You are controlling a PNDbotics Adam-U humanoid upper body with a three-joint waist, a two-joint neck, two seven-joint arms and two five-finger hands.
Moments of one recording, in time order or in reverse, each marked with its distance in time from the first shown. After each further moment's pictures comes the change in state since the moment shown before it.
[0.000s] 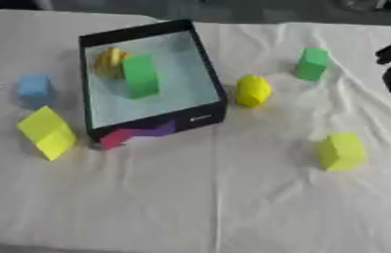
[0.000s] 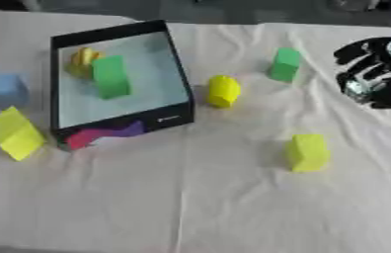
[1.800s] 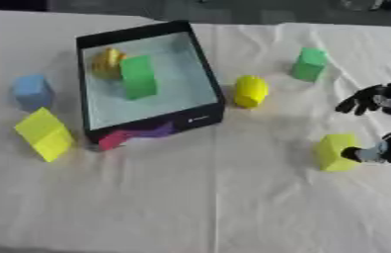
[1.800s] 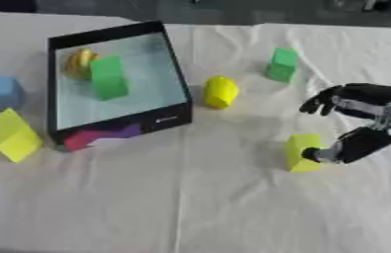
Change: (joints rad) left arm 0.000 0.000 -0.012 0.000 -0.001 0.006 -0.015; right arm -0.085 0.102 0.171 0.140 0.409 -0.108 0.120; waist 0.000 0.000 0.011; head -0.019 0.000
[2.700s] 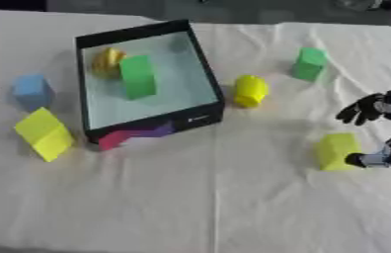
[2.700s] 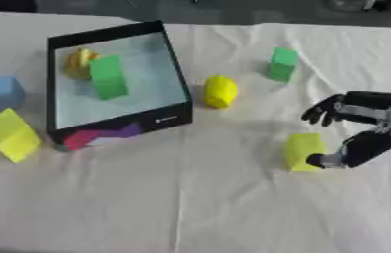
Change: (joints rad) left arm 0.000 0.000 -0.001 0.000 0.010 0.003 -0.016; right arm 0.014 0.001 -0.022 0.018 -0.088 -0.054 0.041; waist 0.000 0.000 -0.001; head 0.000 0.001
